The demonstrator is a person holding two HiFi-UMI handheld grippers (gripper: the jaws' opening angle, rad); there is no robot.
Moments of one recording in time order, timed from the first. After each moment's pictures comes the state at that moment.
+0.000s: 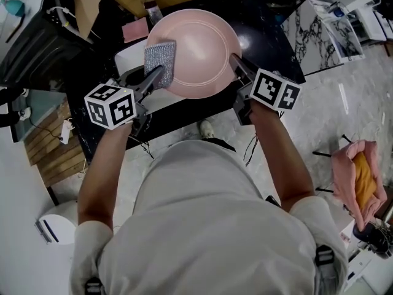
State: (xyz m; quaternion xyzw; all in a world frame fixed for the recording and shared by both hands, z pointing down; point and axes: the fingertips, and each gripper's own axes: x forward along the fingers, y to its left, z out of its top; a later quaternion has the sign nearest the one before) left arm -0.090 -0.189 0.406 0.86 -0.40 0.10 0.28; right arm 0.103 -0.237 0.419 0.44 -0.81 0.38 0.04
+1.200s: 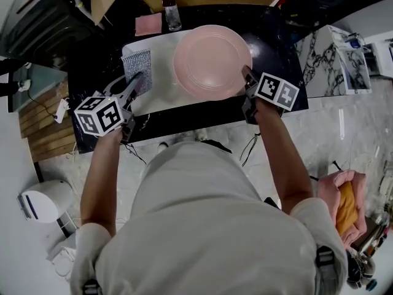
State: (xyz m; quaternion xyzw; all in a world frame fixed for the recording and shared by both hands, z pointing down) left arm -0.174 -0.178 0.439 0.78 -0.54 0.06 0.31; right arm 0.129 -0.293 0.516 0.44 -0.78 0.42 0.14
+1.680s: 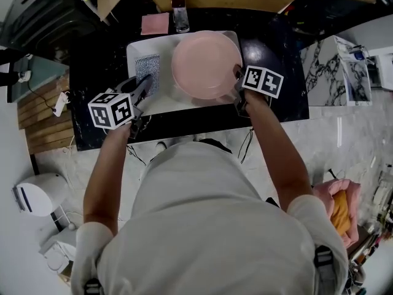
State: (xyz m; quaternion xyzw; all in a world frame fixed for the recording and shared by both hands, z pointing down) left arm -0.177 -0.187 0.489 0.76 -0.55 0.08 0.35; right arm 0.085 -0.324 0.570 0.42 -0.77 0.42 0.23
